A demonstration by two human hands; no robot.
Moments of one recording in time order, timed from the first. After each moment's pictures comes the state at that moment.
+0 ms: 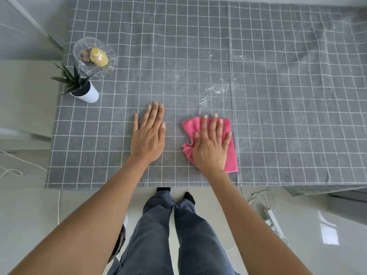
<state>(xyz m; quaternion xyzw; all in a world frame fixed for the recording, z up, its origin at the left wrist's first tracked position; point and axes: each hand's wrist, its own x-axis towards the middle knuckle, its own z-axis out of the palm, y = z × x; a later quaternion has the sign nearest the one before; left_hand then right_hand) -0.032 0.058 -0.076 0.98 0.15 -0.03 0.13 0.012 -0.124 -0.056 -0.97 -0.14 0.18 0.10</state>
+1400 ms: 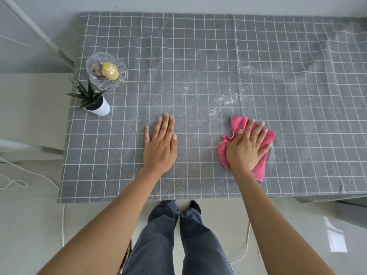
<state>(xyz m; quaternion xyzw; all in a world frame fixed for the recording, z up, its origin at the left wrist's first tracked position) -0.032 0.059 -0.075 0.98 0.15 -0.04 0.14 0.054 -0.145 -0.063 -0.98 0.12 0.09 0.17</state>
